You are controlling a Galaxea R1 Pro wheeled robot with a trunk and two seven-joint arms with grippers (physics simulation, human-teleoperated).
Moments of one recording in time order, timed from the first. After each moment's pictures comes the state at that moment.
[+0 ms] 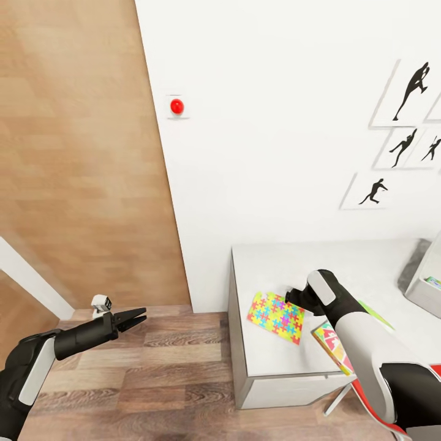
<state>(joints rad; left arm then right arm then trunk) -0.40 0.28 0.22 -1.20 0.47 0.98 -1.19 -0.98 -0.08 0.03 -0.54 -0.73 0.87 -0.55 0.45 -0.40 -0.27</state>
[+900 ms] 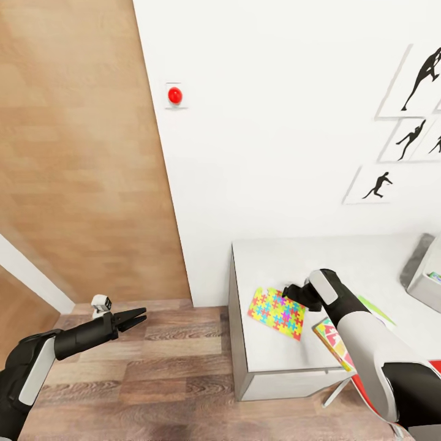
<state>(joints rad) -0.40 0.28 0.22 -1.20 0.47 0.98 -1.19 -0.98 -0.10 0.03 -0.54 -0.73 0.84 -0.44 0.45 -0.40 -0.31</state>
